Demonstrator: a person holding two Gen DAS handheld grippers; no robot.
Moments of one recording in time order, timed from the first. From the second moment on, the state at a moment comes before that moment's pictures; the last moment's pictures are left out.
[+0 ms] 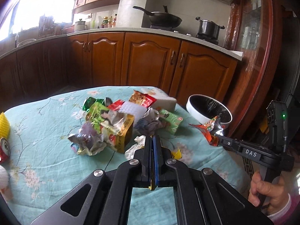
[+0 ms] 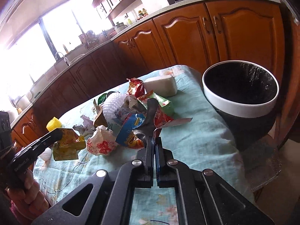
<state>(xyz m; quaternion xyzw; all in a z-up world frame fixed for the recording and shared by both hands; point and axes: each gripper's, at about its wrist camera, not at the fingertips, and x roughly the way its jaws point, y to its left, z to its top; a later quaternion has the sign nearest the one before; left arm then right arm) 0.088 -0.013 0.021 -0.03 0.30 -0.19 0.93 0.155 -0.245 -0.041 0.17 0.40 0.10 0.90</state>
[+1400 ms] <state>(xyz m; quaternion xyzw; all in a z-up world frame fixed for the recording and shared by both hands) 0.362 -0.274 -0.037 -0.01 0.40 -0.26 0.88 0.252 -0.431 -0.064 0.18 0.46 -0.02 0.87</state>
